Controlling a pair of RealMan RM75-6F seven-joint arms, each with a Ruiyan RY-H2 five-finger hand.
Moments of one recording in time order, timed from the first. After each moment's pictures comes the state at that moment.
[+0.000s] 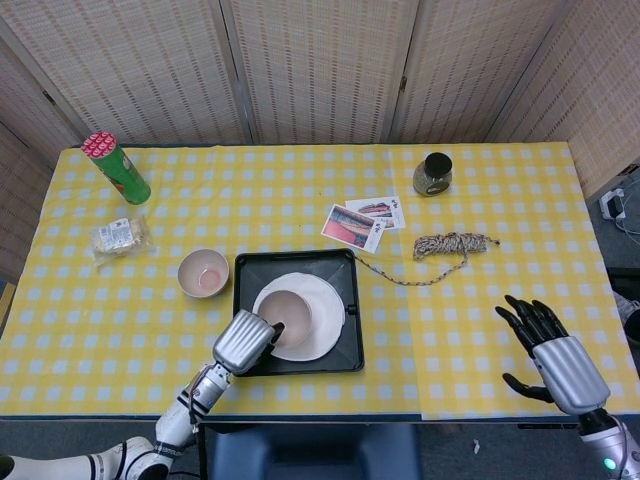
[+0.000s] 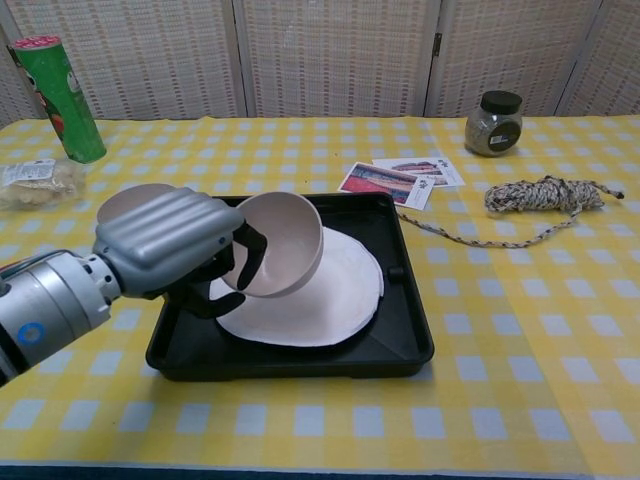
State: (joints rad) left arm -0.57 -1.73 -0.14 -1.48 1.50 1.05 0.56; right arm 0.14 -1.01 -0.08 -1.68 -1.71 1.46 0.12
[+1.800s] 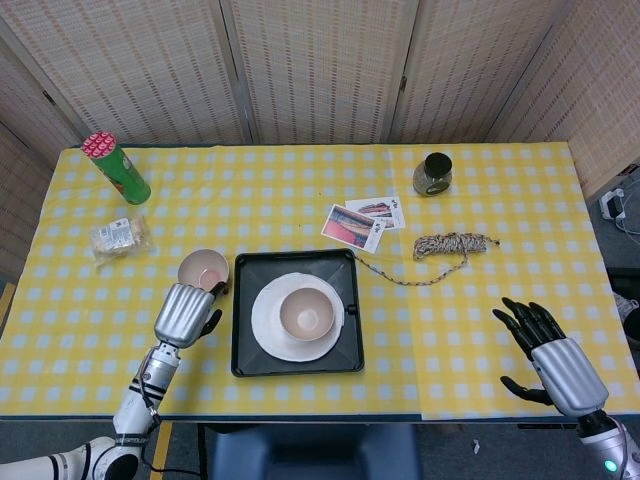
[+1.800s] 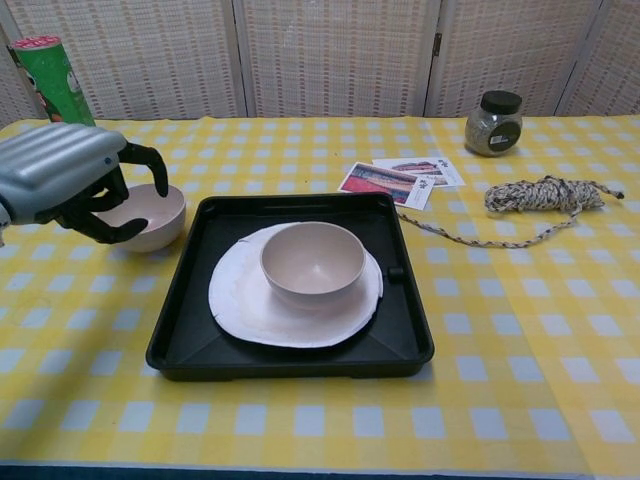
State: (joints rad) left arm -0.53 -1.54 -0.15 -1.57 1.31 1.23 0.58; right arm 0.13 -1.01 -0.08 -1.68 -1.75 1.44 0.13
